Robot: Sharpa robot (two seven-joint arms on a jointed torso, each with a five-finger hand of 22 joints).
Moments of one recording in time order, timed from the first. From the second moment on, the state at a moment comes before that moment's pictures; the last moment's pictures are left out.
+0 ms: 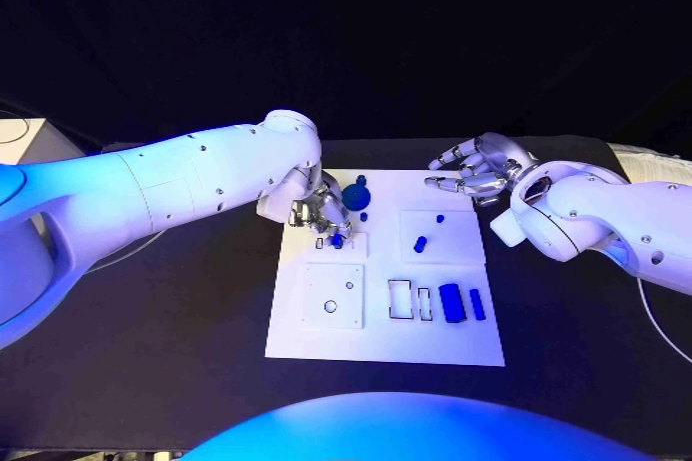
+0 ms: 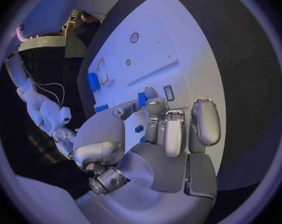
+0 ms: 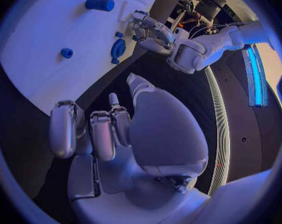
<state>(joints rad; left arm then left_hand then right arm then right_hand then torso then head) 1.38 -0.38 -0.18 1.08 -0.97 0.68 -0.53 0.73 -0.08 0.60 0.11 0.38 0.98 0.02 0.63 1.05 1.28 -0.04 1.18 0.78 1.47 -0.08 1.56 1.31 0.08 1.37 0.03 1.40 1.29 1.31 -0.92 -0.17 1.59 -0.76 -0.46 -0.10 1.41 -0.17 0.21 0.28 0.25 0.82 0.18 0.18 0.34 1.43 0.10 1.41 1.31 1.46 0.02 1.51 1.31 0.05 1.45 0.12 1.29 1.31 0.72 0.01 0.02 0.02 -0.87</state>
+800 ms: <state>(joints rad) 1.38 -0.39 -0.18 1.09 -0.96 0.67 -0.53 0.74 -0.04 0.63 0.15 0.39 0.99 0.01 0.63 1.05 1.29 -0.05 1.19 0.79 1.46 -0.09 1.56 1.31 0.08 1.37 0.03 1.40 1.30 1.31 -0.92 -0.17 1.59 -0.76 -0.46 -0.10 1.40 -0.18 0.20 0.29 0.25 0.82 0.18 0.18 0.34 1.43 0.10 1.41 1.31 1.46 0.02 1.51 1.31 0.05 1.45 0.12 1.29 1.31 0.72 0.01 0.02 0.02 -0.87</state>
